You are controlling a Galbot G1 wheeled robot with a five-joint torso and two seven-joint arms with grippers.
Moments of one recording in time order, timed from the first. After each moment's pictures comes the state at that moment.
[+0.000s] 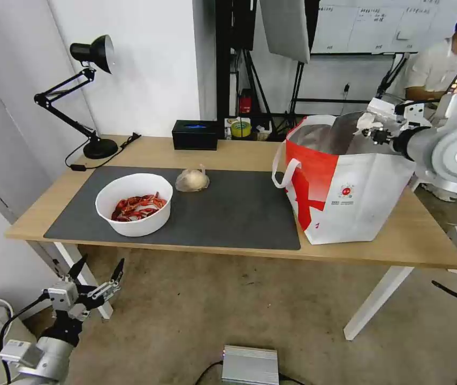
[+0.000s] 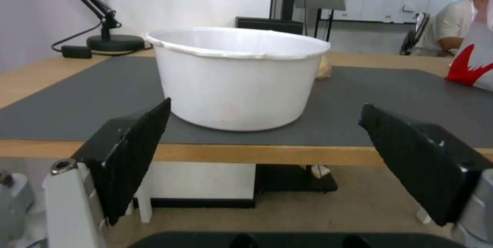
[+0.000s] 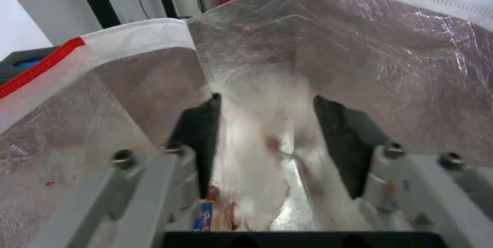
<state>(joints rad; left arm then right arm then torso) 1.72 -1.38 -0.90 -2.07 -0.44 -0.11 0.38 -0.43 0.63 0.22 1.81 1.49 -0.73 0.68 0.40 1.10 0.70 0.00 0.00</state>
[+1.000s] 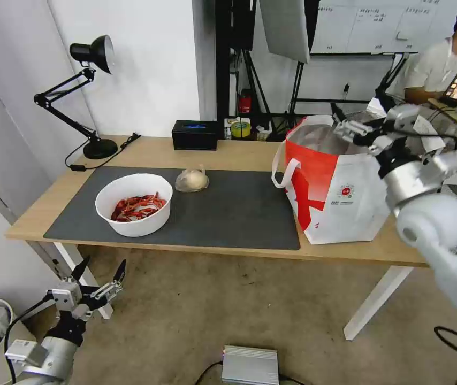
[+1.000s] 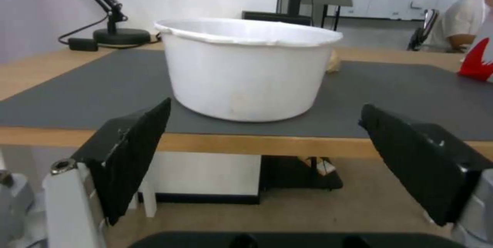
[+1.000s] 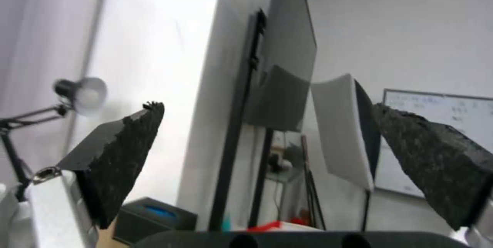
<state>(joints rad) 1.70 -1.38 -0.91 -2.04 -0.43 -0.11 0.38 -0.85 0.72 0.32 2.02 0.68 0.12 0.13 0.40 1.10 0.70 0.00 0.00</state>
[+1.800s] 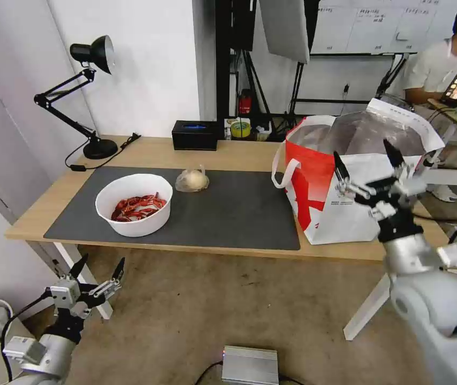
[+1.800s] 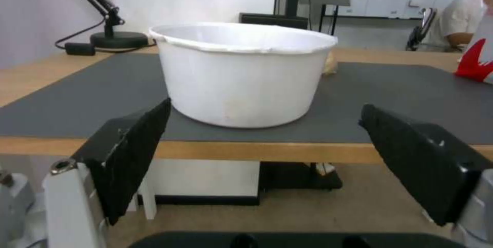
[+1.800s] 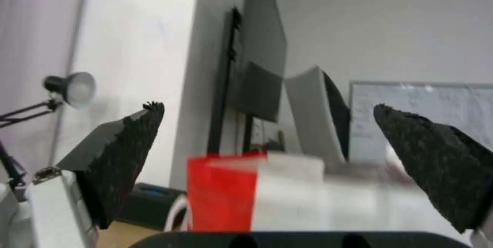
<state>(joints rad) 1.70 -1.39 -0.90 -2.06 -0.41 -0.09 0.38 -1.36 1.06 0.61 2.14 0.42 0.26 0.01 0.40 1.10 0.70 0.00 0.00</state>
